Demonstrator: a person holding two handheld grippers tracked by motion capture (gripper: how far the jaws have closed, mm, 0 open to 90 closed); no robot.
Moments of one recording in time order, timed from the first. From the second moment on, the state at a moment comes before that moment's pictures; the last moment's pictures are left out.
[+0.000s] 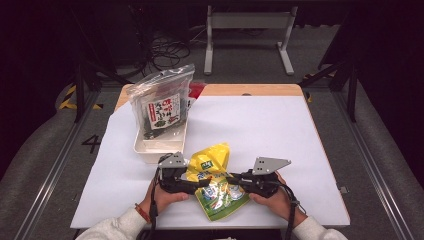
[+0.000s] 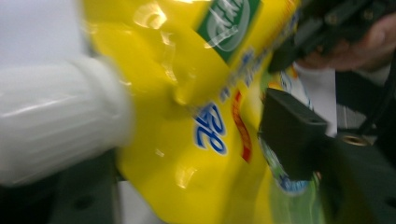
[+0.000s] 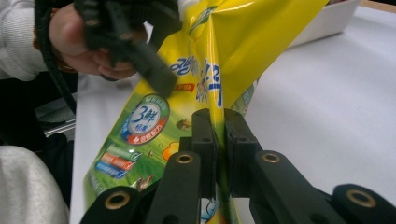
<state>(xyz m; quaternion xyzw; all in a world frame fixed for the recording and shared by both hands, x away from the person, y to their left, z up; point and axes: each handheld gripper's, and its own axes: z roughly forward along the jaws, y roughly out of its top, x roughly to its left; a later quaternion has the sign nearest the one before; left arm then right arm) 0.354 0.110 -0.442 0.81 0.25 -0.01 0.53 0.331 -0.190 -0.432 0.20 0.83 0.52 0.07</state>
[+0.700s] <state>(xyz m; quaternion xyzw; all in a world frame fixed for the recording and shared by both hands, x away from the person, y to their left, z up) 0.338 0.125 -0.406 0.80 0.14 0.01 0.58 0.325 -0.179 -0.417 0.19 0.82 0.53 0.10</state>
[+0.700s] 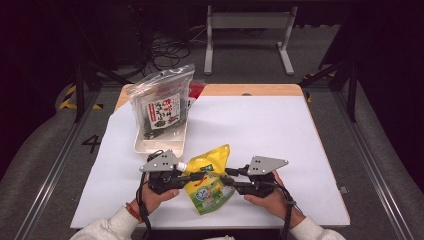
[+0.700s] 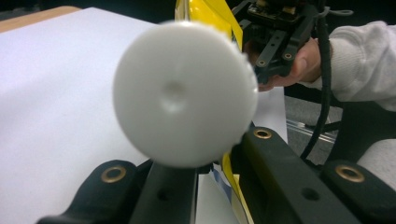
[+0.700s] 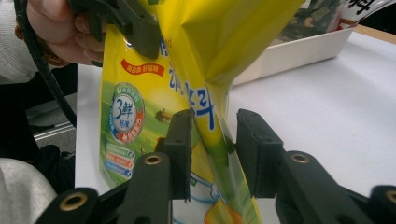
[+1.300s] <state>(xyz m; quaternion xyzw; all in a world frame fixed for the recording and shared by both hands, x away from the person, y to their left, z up) 0.333 0.146 -0.386 0.80 0.11 0.05 0.59 0.333 -0.239 -0.417 0.28 0.80 0.51 0.13</state>
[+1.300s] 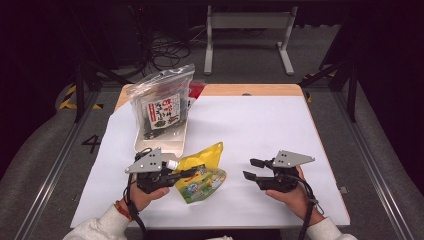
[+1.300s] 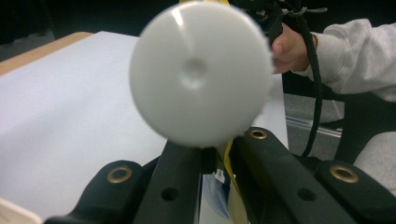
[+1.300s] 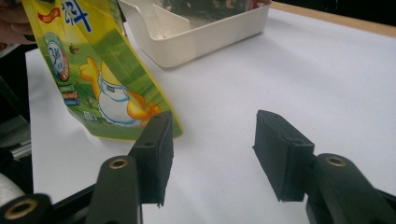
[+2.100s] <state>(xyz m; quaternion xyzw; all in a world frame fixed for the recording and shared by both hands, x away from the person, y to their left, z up) 0.335 0.184 -0.335 0.80 0.08 0.13 0.59 0.334 -0.249 -0.425 0.32 0.80 0.49 0.13</state>
